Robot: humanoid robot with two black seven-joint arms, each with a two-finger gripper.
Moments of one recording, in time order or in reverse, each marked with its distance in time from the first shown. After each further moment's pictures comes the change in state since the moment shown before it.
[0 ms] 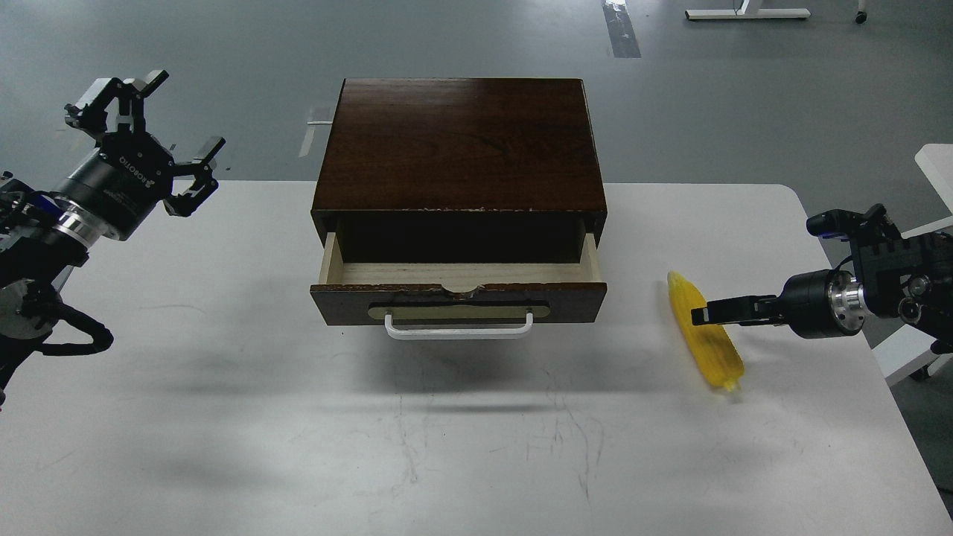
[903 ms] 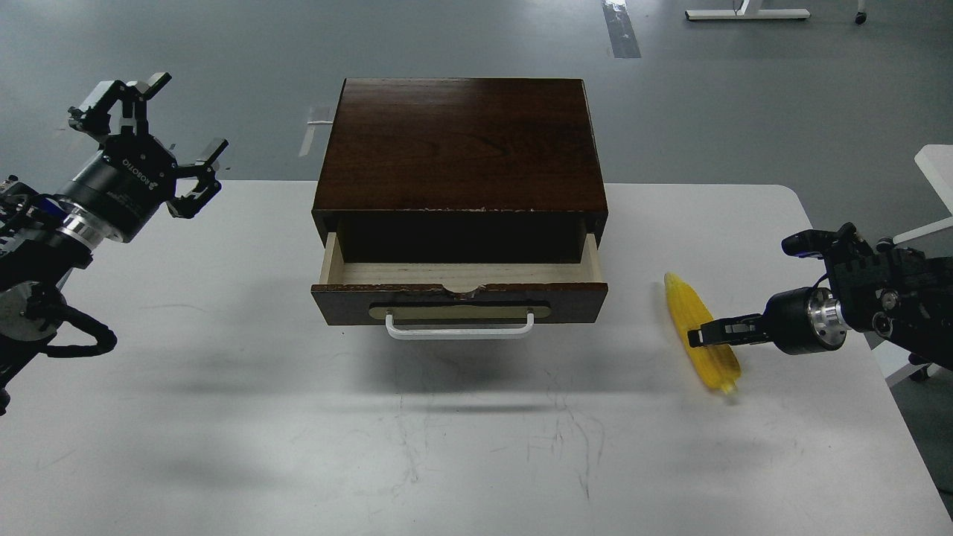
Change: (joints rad) left arm 0.008 -0.004 -0.006 0.002 0.000 0.000 0.000; right arm -0.015 0.071 -0.053 -0.050 0.001 0.000 0.000
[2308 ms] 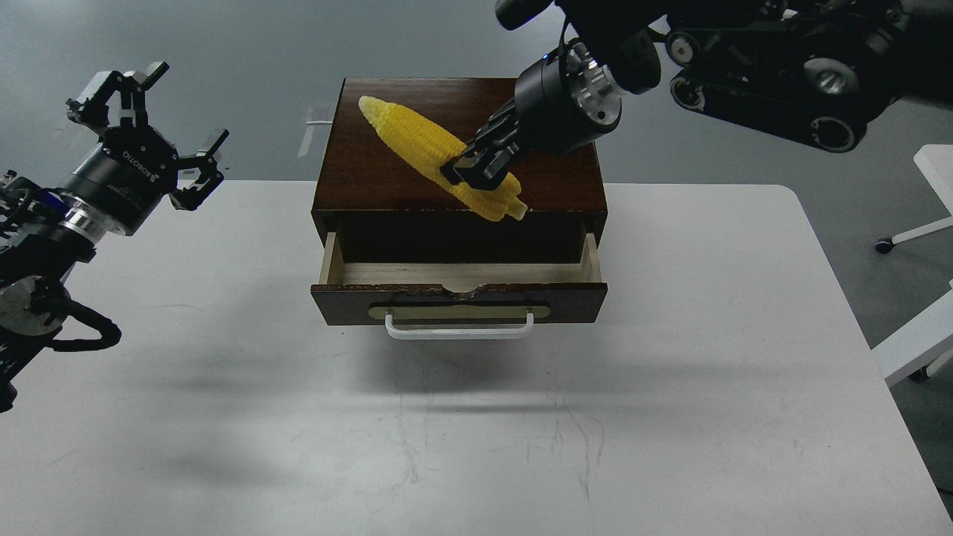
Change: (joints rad) left arm -0.003 -0.013 -0.036 0.002 0.000 0.000 0.000; right arm 0.858 0.452 -0.201 0.257 -0.033 -0.085 0.000
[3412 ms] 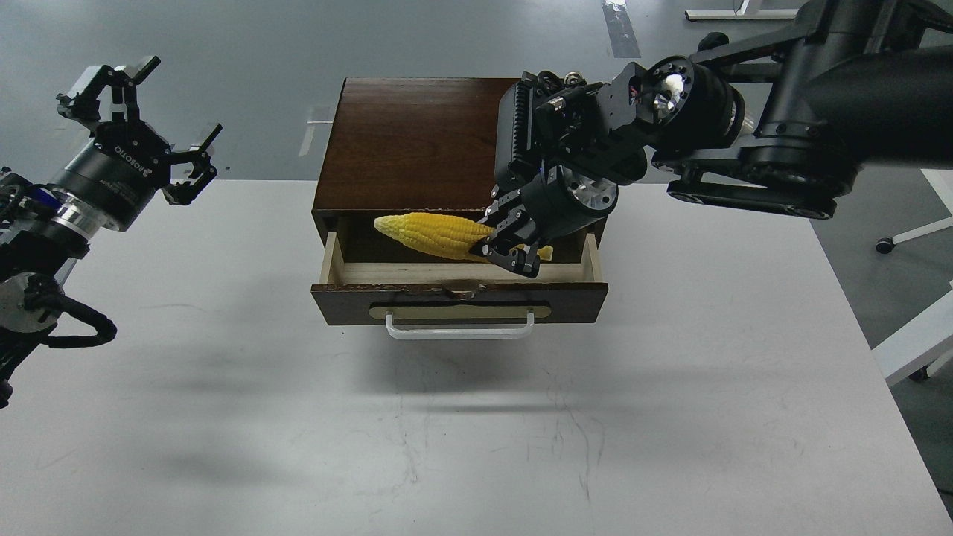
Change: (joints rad) left arm 0.001 0.006 -0.008 -0.002 0.000 0.000 0.000; right arm -0.009 0.034 -0.249 0.102 -0.240 -0.305 0.000
